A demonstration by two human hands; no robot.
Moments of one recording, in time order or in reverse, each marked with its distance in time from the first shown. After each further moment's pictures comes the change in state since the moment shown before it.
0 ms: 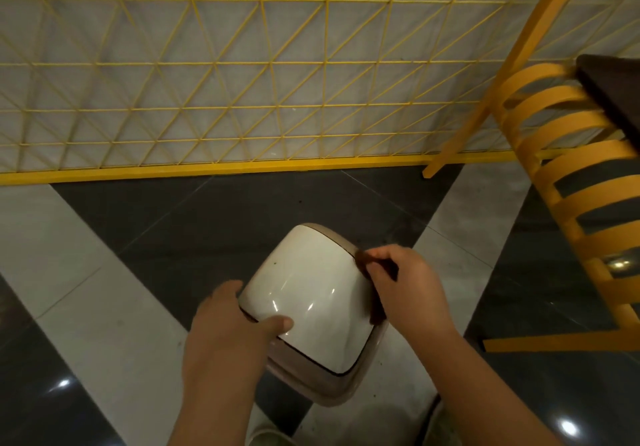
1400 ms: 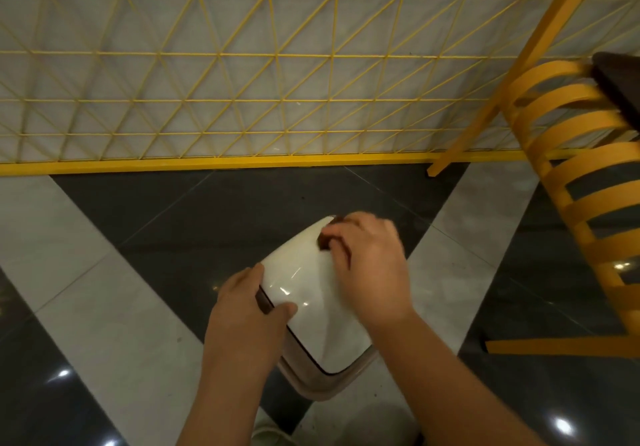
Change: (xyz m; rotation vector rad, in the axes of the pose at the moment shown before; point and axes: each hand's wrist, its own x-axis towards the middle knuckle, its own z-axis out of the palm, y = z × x) left_hand 0.008 0.009 0.007 -0.010 -0.015 0.107; right_hand 0.008 -0.051 0.021 -0.282 0.159 -0.424
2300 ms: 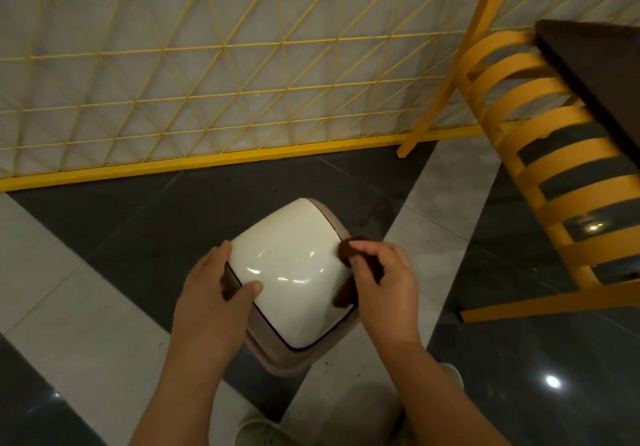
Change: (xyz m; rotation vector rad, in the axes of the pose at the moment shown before) left_hand 0.002 0.004 0.009 -0.067 0.009 0.135; right_hand -0.059 0.056 0.003 0.552 0.166 0.550
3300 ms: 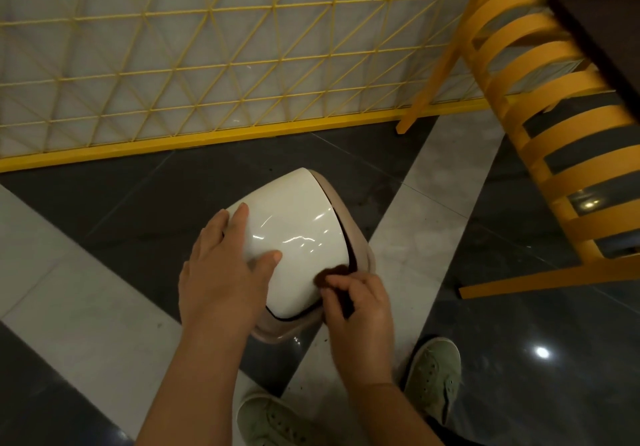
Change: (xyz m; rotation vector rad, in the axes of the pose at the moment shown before) left_hand 0.011 0.004 0.016 0.395 -0.002 0.122; right_hand -0.063 0.032 0.027 -0.124 0.016 -0.117
